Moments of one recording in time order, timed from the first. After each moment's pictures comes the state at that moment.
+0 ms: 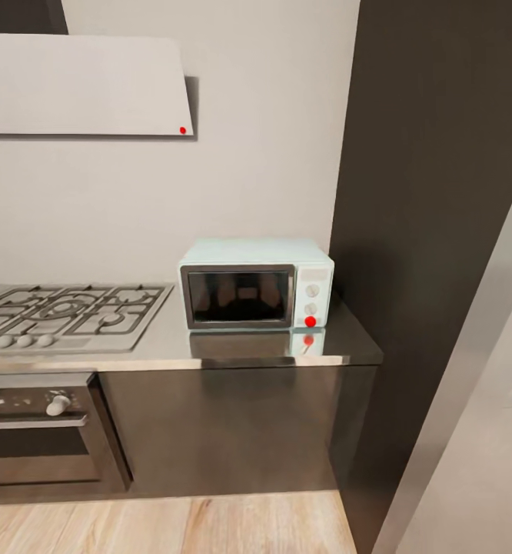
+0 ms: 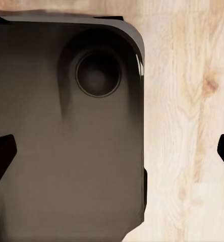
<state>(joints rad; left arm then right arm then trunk) 0.00 -0.01 0.02 -0.04 0.06 -0.02 -0.03 0.00 -0.02 -0.03 0.01 -0.01 -0.12 -0.01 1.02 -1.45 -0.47</state>
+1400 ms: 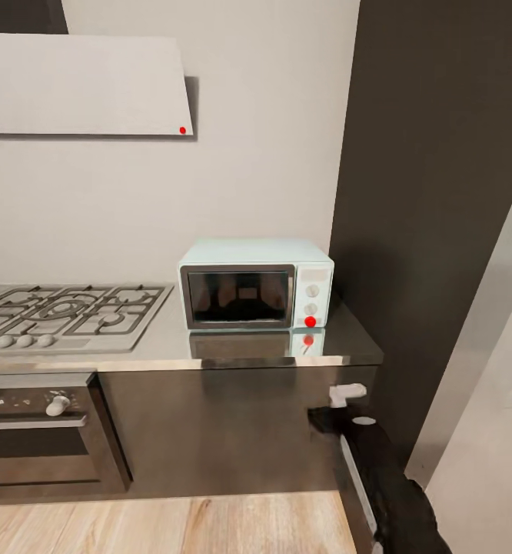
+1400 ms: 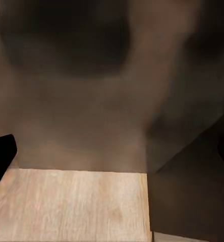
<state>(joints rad) 0.00 -0.01 0.02 -0.04 0.06 -0.02 -0.03 -0.35 0.12 0.06 -1.39 0.16 0.79 -0.01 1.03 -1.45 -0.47</state>
